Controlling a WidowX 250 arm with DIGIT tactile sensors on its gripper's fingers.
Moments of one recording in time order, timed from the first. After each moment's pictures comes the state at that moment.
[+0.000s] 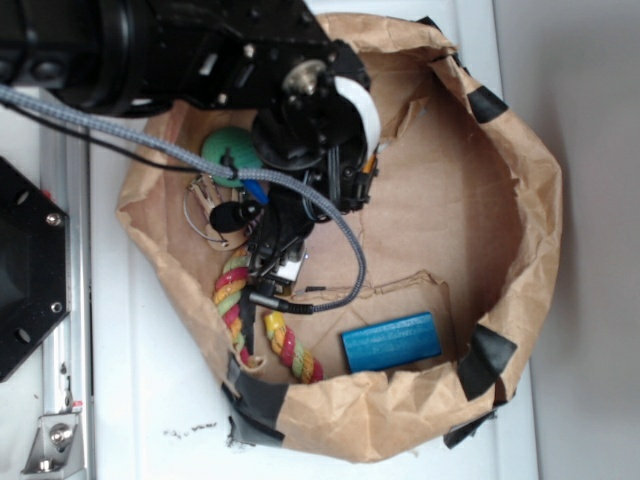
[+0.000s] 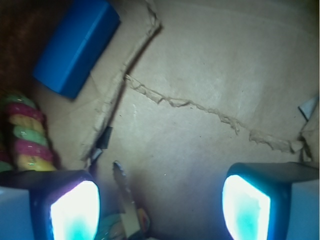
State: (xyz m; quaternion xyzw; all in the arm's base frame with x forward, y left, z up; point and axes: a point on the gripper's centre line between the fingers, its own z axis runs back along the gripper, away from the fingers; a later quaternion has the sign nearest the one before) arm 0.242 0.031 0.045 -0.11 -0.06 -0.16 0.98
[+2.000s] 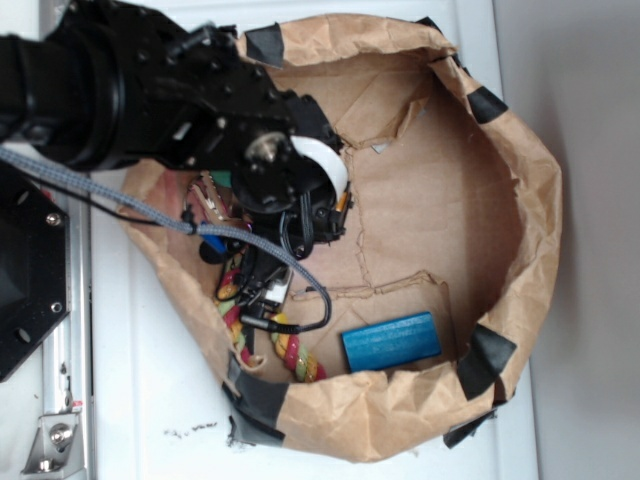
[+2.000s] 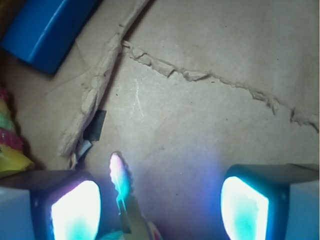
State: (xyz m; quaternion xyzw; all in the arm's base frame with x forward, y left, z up) arm 0.235 0.016 0.020 -0.08 -0.07 -0.15 0.98
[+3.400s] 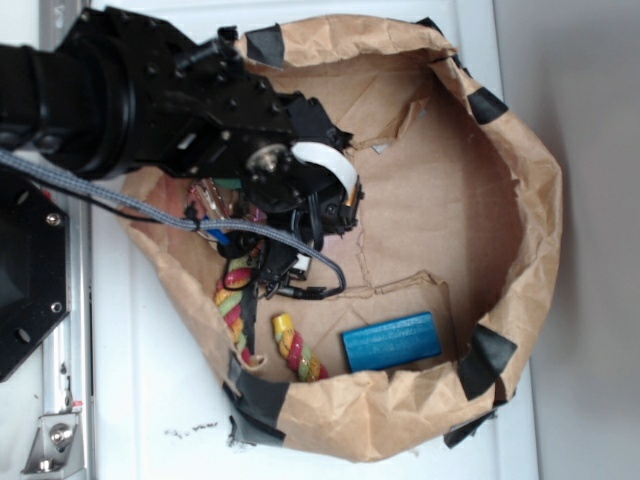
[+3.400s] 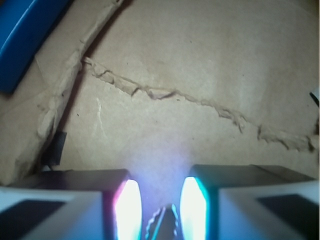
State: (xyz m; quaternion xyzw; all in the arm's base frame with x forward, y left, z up) arm 0.241 0.007 0.012 -0.07 -0.08 -0.16 0.98
